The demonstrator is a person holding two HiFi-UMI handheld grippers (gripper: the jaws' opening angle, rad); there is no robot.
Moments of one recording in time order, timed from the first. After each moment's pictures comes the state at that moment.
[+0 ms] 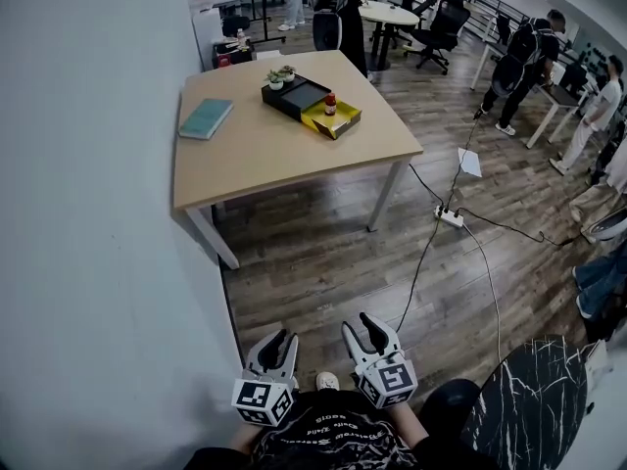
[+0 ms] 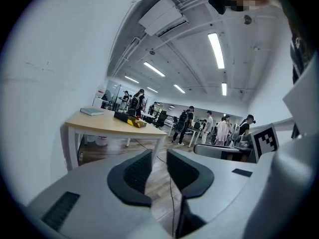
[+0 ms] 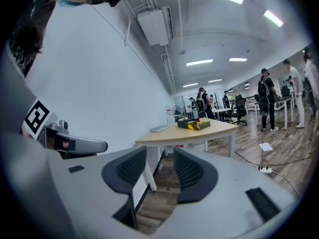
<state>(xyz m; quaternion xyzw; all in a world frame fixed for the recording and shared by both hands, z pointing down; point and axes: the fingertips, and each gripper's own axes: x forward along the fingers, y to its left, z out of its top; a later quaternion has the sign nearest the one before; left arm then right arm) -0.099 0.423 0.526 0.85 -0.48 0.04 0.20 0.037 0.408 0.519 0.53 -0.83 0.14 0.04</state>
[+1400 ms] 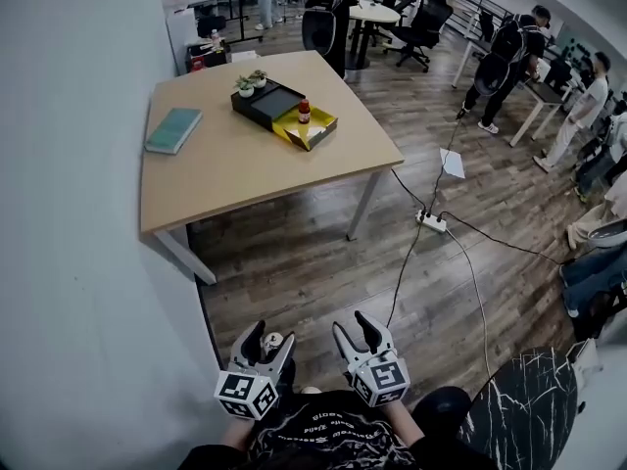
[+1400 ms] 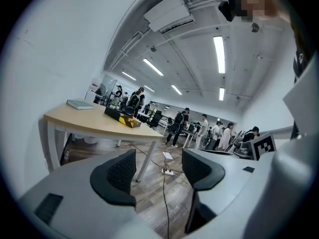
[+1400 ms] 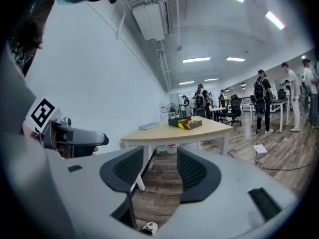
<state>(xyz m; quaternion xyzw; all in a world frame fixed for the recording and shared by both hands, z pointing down) -0.056 0.314 0.539 0.87 -0.45 0.02 0.22 0.091 0.317 0.539 0.56 -0.82 0.14 0.07</state>
